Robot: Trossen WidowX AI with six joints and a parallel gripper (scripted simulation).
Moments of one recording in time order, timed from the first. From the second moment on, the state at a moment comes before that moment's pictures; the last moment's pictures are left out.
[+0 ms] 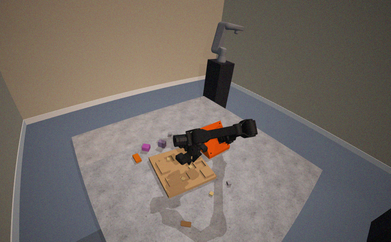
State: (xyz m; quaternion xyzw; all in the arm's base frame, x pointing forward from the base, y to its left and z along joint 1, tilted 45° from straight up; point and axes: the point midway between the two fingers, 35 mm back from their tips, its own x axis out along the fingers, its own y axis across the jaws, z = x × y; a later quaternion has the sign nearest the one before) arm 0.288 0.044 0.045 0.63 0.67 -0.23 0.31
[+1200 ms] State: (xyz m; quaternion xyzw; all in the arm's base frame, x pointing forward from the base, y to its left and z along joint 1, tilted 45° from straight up) arm 0.289 0.053 0.038 0.63 0.67 -0.24 0.31
